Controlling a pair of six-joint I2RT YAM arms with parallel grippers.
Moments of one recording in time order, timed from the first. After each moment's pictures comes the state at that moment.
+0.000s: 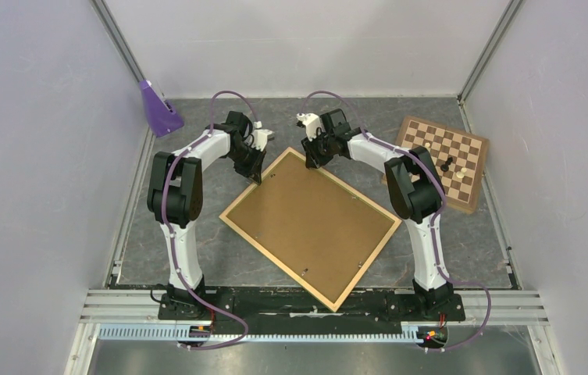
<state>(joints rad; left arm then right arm) -0.23 2.06 1.52 -0.75 0.39 0.31 0.46 2.23 1.66 -0.31 -0.34 -0.21</state>
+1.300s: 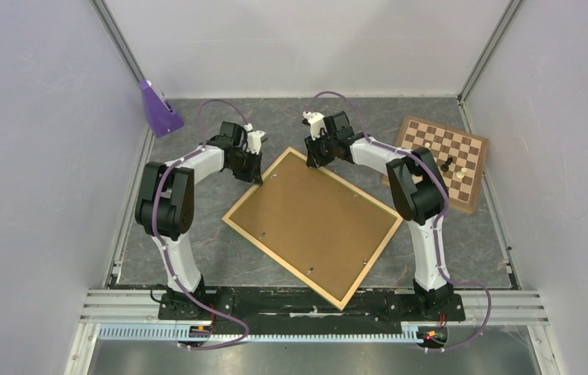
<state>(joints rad) -0.22 1.92 1.24 -0.42 0.40 0.14 0.45 2.20 1.57 -0.18 -0.30 -0.09</state>
